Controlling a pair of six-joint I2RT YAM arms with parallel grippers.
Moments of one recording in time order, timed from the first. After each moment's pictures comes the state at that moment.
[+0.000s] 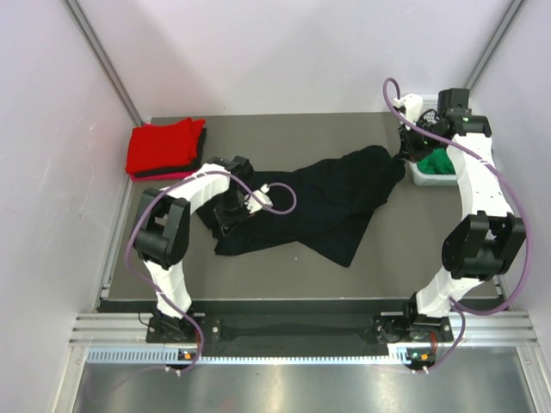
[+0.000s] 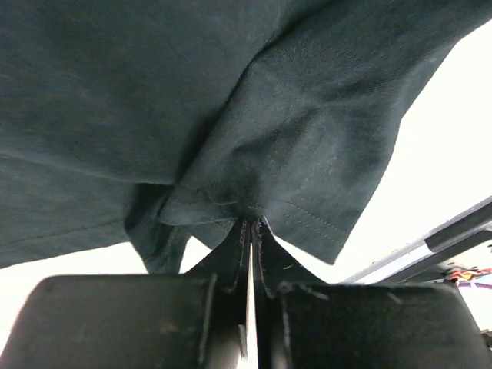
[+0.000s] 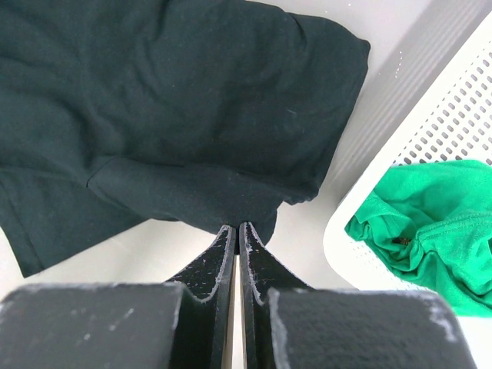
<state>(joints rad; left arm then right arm) -0.40 1.88 1.35 -1.11 0.06 0.68 -0.07 1.68 1.70 -0.97 -0.44 -0.60</state>
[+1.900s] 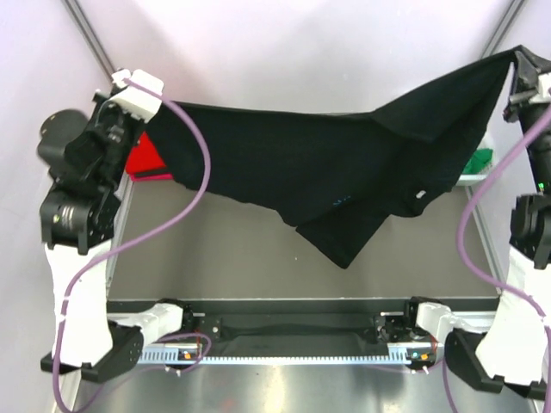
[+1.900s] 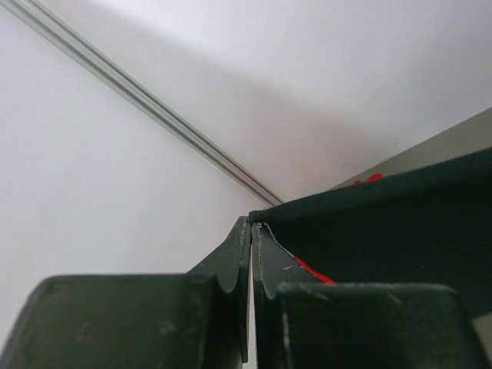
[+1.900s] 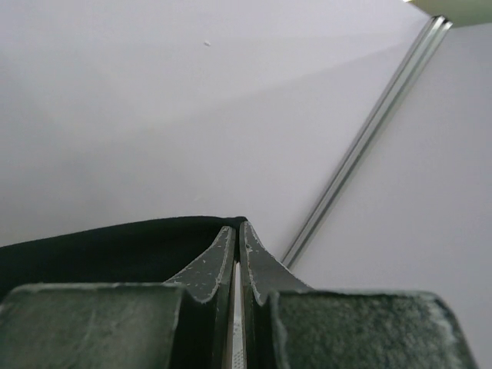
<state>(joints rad) -0.18 1.14 1.90 -0.70 -0.14 0.68 -0.15 1.06 1.92 -0.40 -0.29 -0.36</state>
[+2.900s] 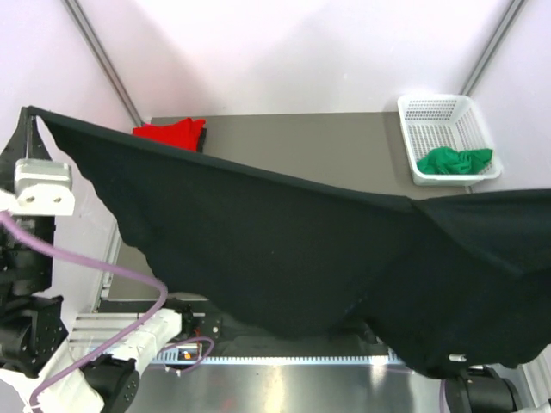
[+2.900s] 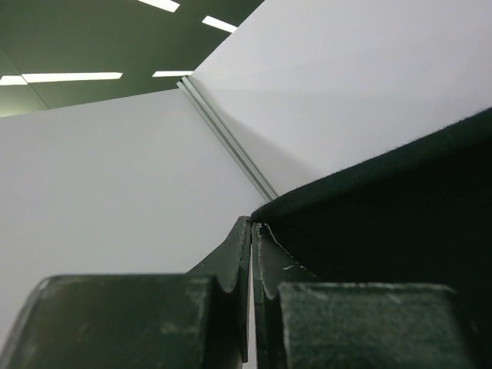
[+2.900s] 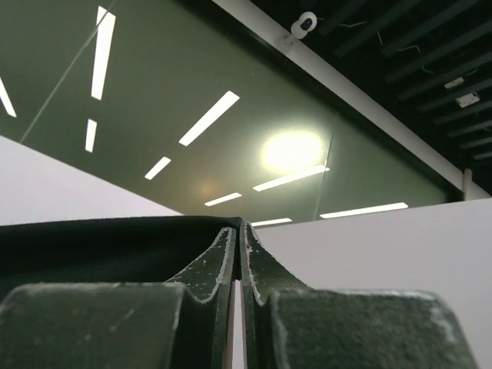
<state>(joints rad) -0.18 0.88 2.04 -0.58 -0.05 0.77 -0.07 0.79 2.24 -0.32 -0.11 -0.53</state>
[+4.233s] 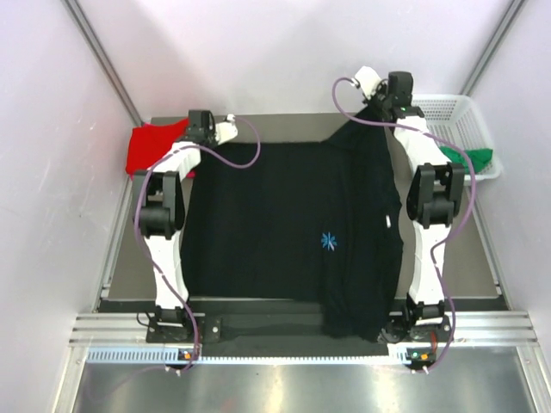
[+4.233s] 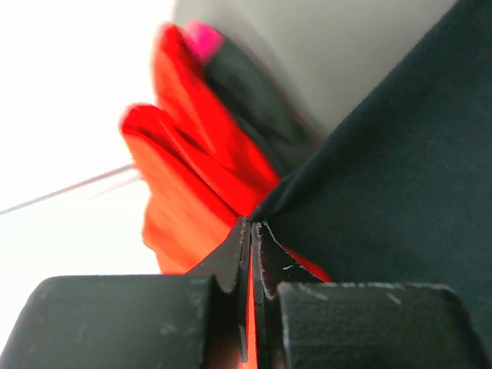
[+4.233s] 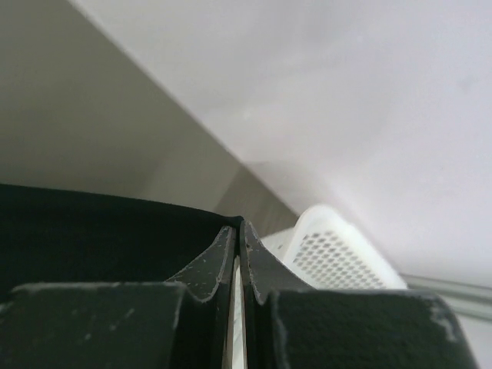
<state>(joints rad) -0.07 2.14 1.65 -0.22 -0.19 1.08 0.08 2.26 2.06 -0.25 -0.11 -0.81</state>
